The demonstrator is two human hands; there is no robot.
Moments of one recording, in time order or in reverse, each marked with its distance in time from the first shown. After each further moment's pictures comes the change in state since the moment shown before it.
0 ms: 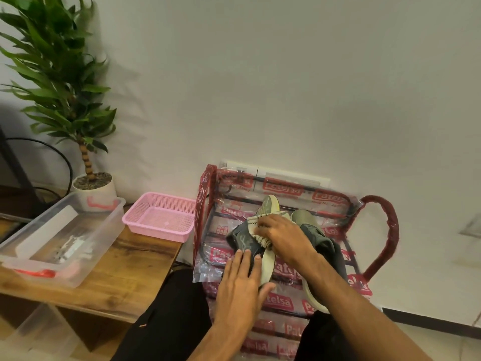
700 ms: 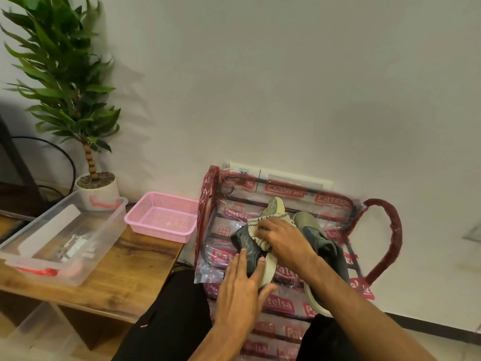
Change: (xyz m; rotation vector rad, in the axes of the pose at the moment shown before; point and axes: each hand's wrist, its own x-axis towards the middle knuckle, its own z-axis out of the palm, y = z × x) left_hand -0.003 0.004 -0.008 -0.041 -0.018 -0.018; right_hand 0.002 -0.001 0.006 -0.041 0.001 -0.044
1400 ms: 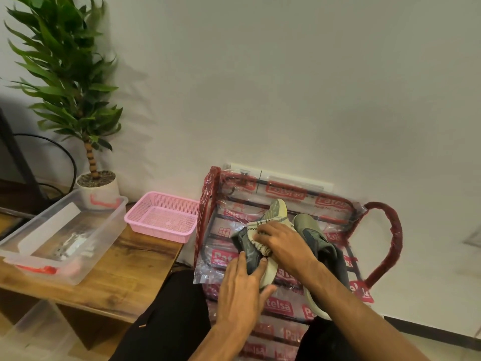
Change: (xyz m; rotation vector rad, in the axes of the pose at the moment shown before) left_hand 0.003 0.005 -0.007 -0.072 -0.026 -0.041; right_hand -0.004 -0.001 0.003 0.051 0.030 -0.027
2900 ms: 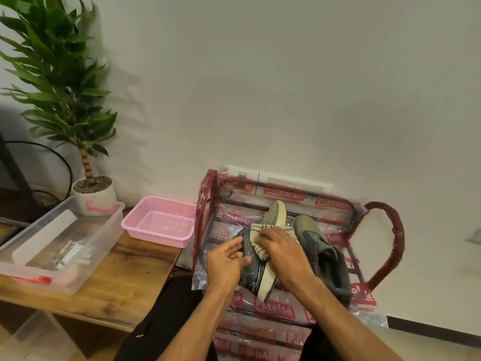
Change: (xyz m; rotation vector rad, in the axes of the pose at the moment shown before) left_hand 0.056 -0.027 -0.009 -1.251 0.229 -0.376; right_hand -0.006 -0.017 0.004 0.073 0.046 0.244
